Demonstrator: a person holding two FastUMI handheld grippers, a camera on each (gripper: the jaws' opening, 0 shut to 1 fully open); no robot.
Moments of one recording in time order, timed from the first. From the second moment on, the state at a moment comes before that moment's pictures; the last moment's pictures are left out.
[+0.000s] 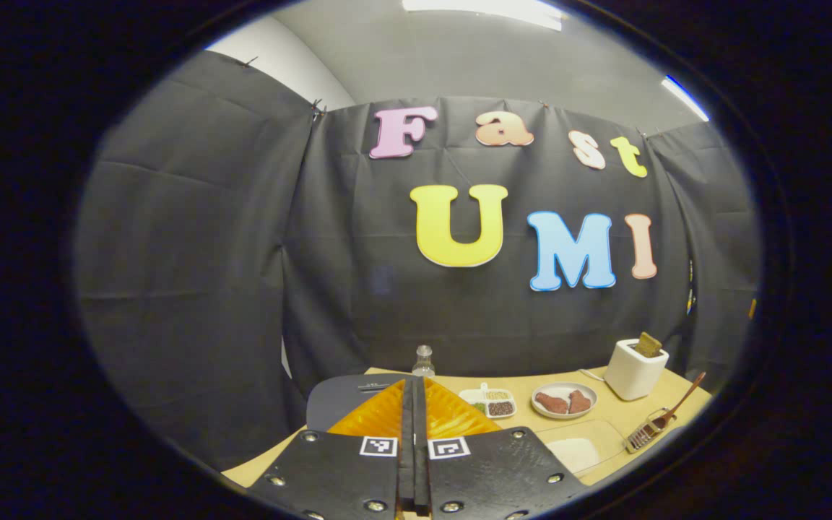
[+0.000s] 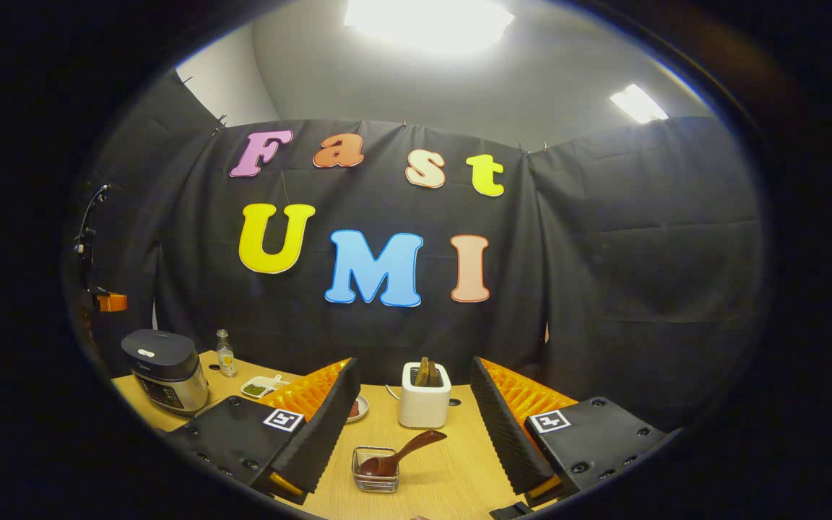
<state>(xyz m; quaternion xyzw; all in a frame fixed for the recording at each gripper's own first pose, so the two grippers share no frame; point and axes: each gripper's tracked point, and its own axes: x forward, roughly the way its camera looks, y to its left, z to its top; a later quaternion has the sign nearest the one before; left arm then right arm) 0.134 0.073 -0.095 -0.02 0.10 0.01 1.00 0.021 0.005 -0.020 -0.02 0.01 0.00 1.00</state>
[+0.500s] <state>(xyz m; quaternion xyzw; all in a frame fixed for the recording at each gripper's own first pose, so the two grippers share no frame) 0.173 0.080 -0.211 -0.03 0.19 -0.01 0.98 0.035 0.029 -0.038 -0.04 0.04 -0.02 1.00</state>
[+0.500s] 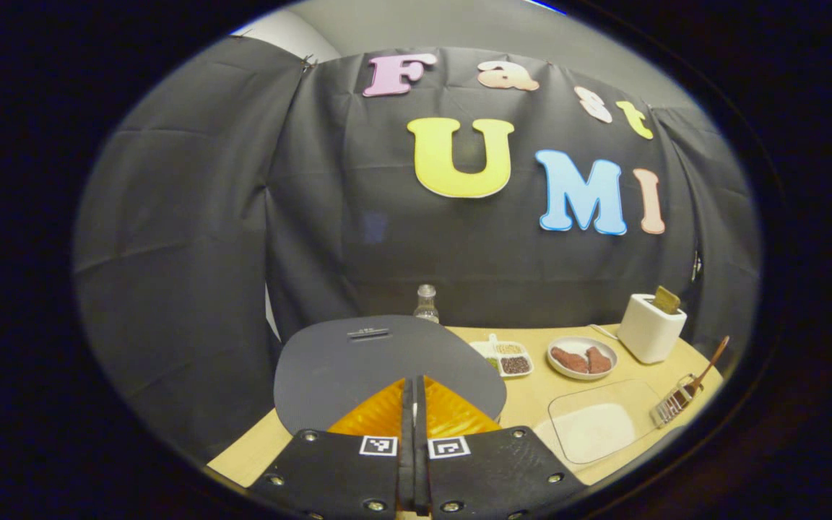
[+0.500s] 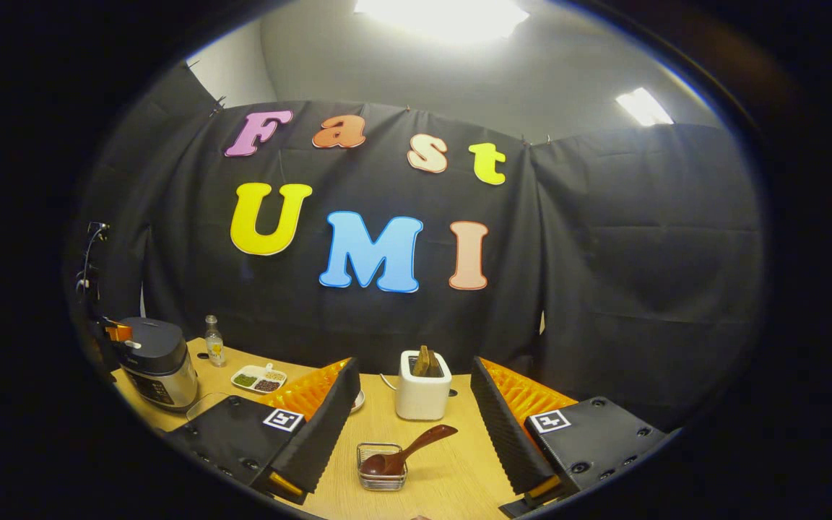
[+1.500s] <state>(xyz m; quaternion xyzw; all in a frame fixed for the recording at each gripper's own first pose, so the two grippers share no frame) 0.165 0.074 -0.231 -0.02 0.21 0.01 0.98 0.030 0.053 -0.021 -0.03 0.02 0.01 1.00</state>
